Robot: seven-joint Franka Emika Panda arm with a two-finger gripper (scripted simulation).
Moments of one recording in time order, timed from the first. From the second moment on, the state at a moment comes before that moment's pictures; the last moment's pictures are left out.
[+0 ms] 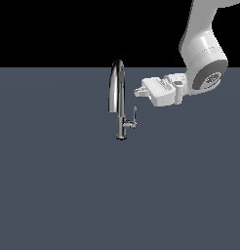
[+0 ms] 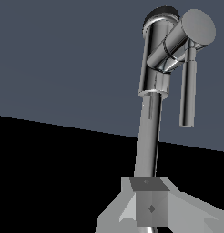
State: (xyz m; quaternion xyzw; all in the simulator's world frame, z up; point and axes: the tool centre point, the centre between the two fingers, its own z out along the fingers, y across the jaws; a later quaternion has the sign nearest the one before) arm 0.079 -0.064 0.197 -0.59 0.48 0.43 0.48
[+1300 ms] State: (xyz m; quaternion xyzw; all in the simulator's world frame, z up) arm 0.082 -0.061 0.130 -0.47 0.53 0.47 0.53
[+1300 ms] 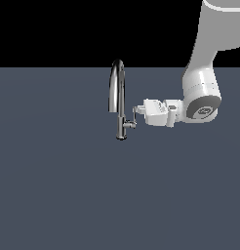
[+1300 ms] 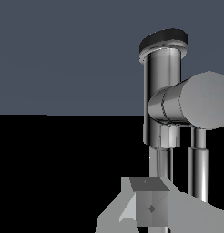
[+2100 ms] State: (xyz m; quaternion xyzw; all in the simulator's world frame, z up) arm 0.051 -0.052 0.136 -0.47 0.53 0.46 0.53
